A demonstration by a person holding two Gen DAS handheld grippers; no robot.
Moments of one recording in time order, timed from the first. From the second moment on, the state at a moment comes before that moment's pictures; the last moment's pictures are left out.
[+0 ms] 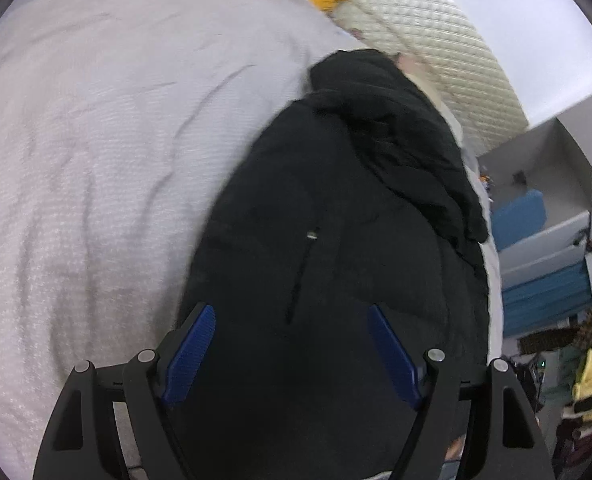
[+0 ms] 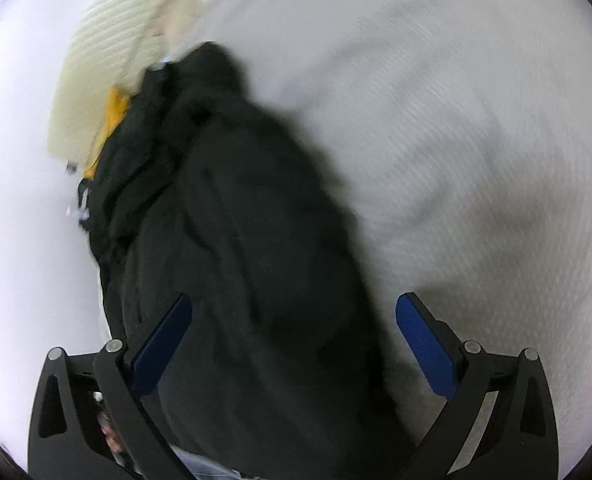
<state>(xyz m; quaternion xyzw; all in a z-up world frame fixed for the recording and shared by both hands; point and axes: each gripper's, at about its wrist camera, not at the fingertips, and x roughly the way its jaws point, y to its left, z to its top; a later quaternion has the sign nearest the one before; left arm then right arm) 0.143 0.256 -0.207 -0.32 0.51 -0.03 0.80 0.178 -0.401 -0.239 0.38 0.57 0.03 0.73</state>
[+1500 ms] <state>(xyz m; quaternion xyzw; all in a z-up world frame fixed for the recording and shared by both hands) 0.120 0.244 -0.220 -0.38 0.52 -0.20 0.74 0.181 -0.304 -0.201 0.28 0.55 0.21 0.76</state>
